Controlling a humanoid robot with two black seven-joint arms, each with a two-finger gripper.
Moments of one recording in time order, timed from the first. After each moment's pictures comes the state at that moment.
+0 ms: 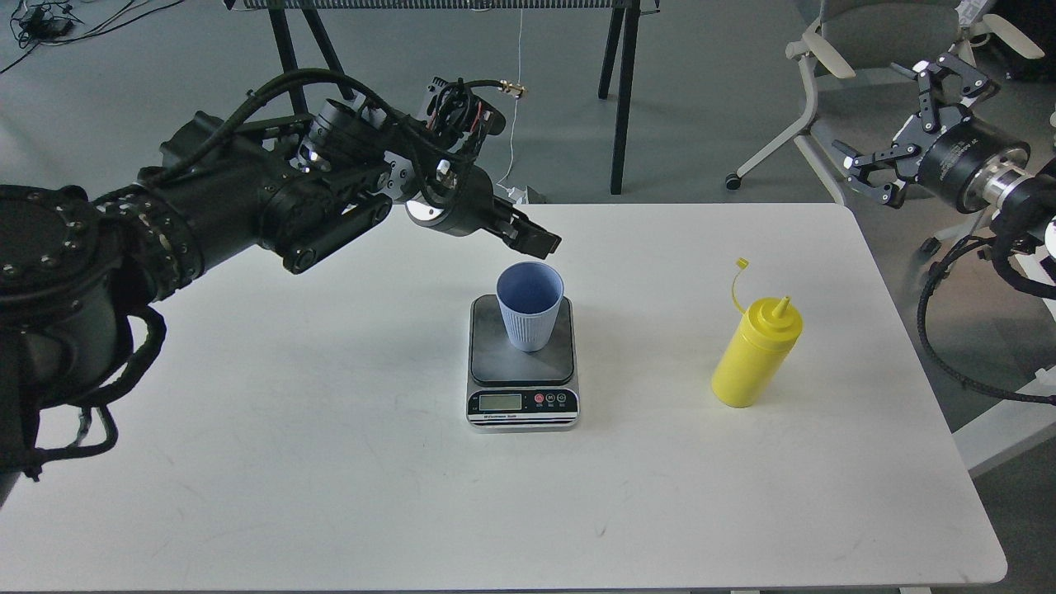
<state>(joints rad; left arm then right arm) -1.43 0.06 0.11 -0.55 1.48 -0.49 -0.49 0.94 -0.58 0.62 0.56 0.23 0.49 -0.17</state>
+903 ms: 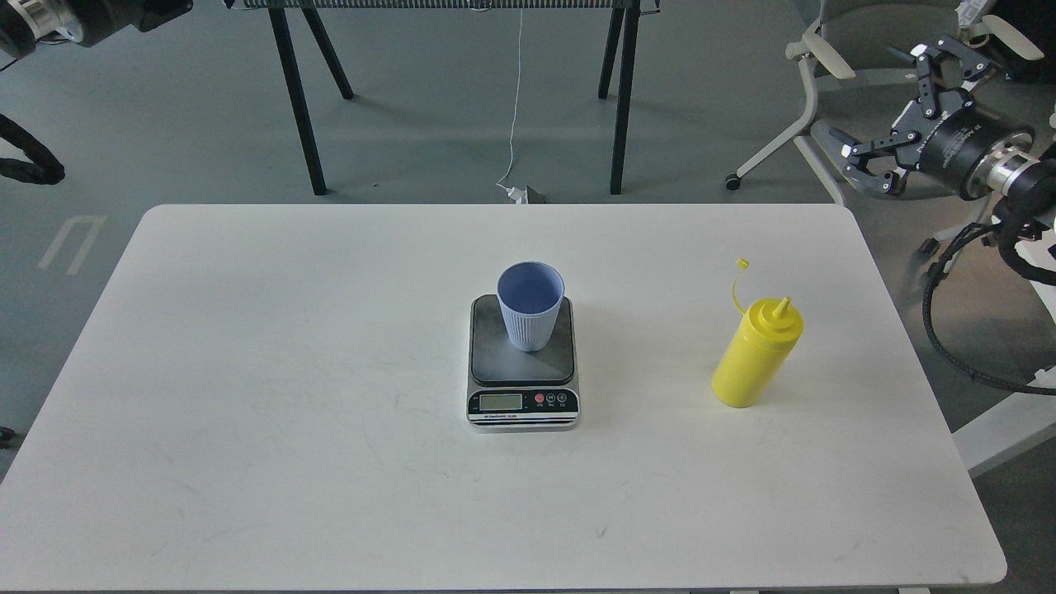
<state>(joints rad) -1.27 0.64 -0.29 -0.55 0.61 -0.49 -0.49 0.96 -0.62 0.60 0.67 0.23 0.49 -0.18</state>
